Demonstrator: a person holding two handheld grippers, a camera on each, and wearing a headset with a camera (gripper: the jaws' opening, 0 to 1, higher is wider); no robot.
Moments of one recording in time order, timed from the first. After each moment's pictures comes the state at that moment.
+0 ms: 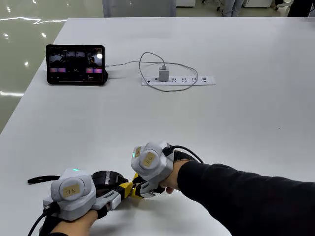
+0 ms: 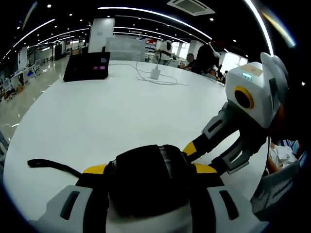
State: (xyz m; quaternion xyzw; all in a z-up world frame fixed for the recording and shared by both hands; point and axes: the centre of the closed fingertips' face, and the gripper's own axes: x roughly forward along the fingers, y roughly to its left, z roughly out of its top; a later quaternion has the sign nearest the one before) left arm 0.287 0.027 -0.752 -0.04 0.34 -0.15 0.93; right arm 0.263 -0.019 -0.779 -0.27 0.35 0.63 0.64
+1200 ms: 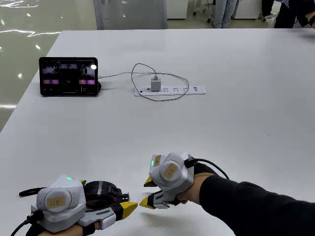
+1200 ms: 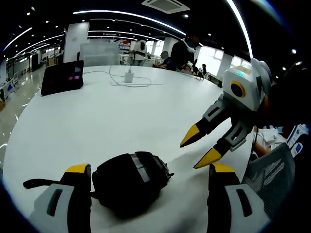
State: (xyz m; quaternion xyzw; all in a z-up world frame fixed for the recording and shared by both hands) left arm 0.276 0.004 -0.735 -0.01 0.32 -0.27 0.91; right arm 0.265 -0.076 -0.752 -0.25 0.33 0.59 0.69
